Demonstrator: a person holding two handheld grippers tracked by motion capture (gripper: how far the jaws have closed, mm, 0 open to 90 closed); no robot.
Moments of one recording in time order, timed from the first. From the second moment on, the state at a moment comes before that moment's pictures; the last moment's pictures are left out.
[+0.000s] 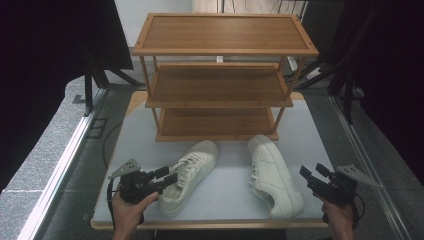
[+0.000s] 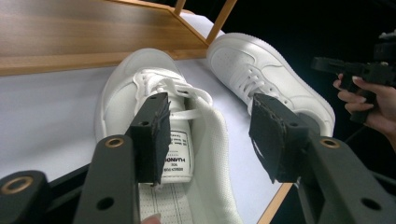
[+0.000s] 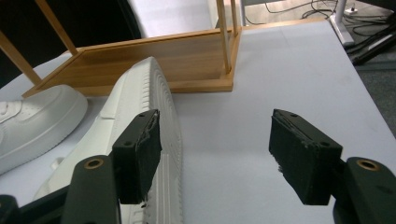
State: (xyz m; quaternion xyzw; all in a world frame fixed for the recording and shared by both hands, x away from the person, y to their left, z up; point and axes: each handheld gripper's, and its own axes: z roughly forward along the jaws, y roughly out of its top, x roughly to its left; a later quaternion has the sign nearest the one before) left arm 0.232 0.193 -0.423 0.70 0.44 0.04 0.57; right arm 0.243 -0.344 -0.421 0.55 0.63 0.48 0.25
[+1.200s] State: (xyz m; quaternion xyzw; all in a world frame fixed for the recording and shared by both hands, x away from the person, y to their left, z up) left arm 0.238 0.191 -0.433 0.69 0.46 0.02 0.56; right arm 0.205 -0.242 -0.420 0.37 0.82 0.40 0.20
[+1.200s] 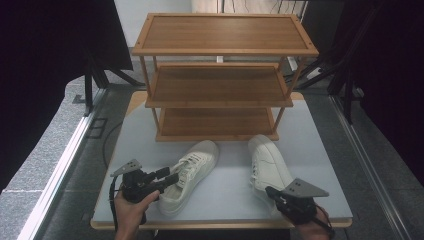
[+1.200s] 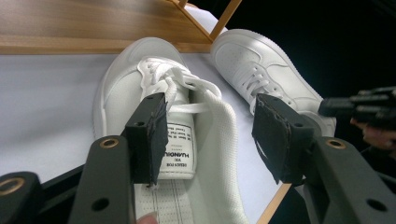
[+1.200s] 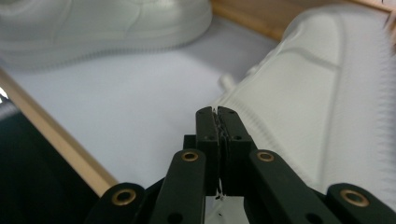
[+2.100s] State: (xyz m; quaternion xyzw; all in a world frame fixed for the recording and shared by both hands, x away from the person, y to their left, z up) left arm 0.238 0.181 -0.437 0.69 0.46 0.01 0.55; right arm 0.224 -0.322 -0.429 0.49 0.73 0.42 0.23
